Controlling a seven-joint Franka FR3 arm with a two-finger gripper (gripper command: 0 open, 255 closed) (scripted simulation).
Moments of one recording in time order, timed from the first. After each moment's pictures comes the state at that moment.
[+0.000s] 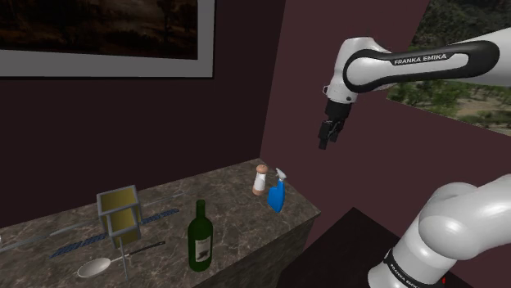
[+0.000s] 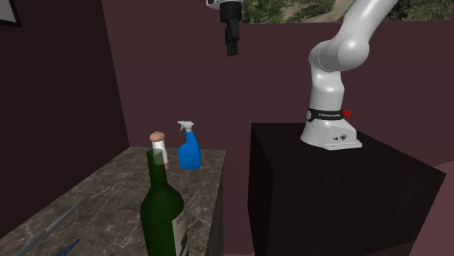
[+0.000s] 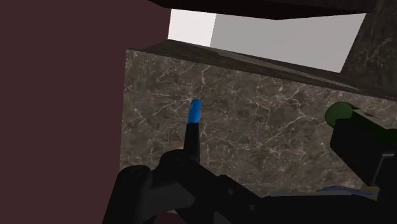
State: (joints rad) arm -0.02 -0.56 -0.03 -2.45 -0.03 1.85 -0.18
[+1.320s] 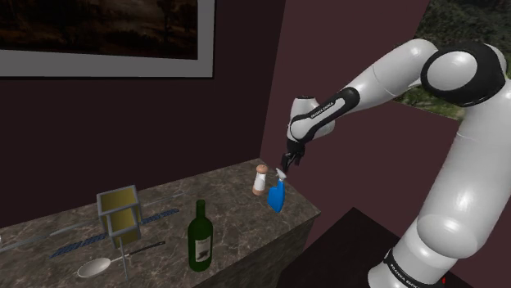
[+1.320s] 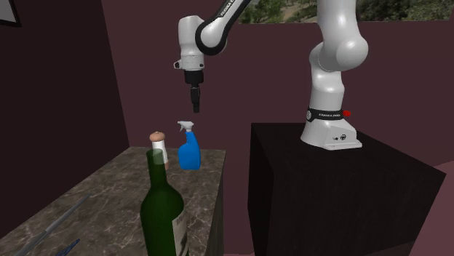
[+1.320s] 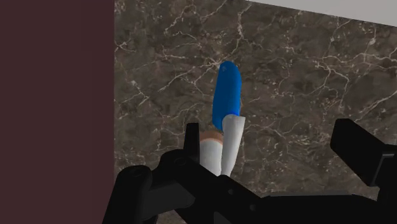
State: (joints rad) arm -0.05 0.15 -0.05 -2.31 -0.08 2.44 -0.15
